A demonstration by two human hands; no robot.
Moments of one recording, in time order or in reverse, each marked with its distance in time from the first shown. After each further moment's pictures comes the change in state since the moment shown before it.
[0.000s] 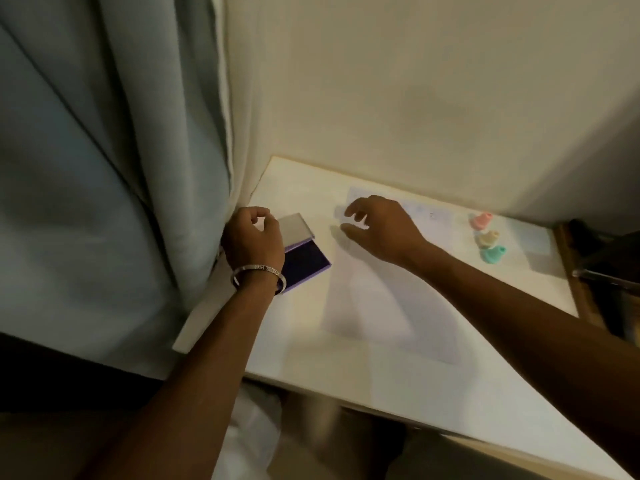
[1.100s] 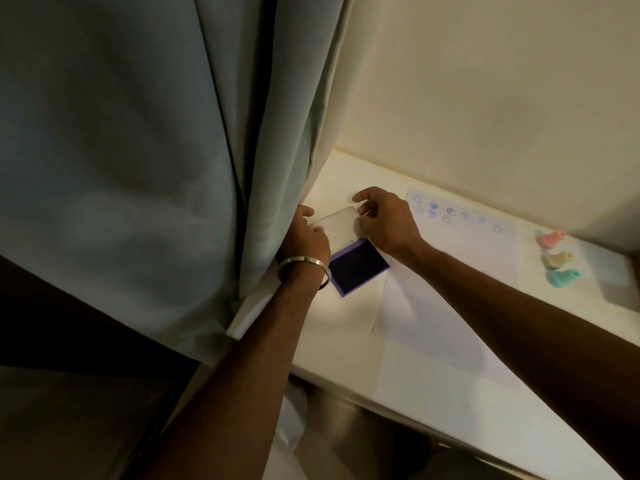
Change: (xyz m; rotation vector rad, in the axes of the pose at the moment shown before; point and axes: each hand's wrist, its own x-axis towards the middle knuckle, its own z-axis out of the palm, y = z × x) left_hand 0.012 -0.013 -0.015 0.067 -0.156 -0.081; right_hand 0.051 -0.051 0.065 0.319 -0.020 0.126
